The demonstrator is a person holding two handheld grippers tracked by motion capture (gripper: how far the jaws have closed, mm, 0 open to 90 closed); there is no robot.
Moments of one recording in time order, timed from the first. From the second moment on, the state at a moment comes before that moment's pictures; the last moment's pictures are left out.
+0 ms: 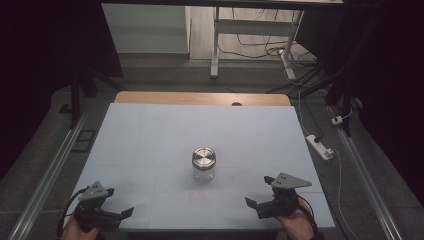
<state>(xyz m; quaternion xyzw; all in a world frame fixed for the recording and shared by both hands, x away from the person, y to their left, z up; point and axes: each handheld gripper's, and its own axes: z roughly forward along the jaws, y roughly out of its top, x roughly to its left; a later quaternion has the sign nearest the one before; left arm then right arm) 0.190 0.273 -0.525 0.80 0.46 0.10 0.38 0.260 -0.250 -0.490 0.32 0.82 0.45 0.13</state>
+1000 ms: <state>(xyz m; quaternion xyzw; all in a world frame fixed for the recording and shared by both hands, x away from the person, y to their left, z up) 0.191 0.274 -0.525 0.80 0.46 0.09 0.38 0.288 -0.198 -0.494 0.27 0.84 0.46 0.11</state>
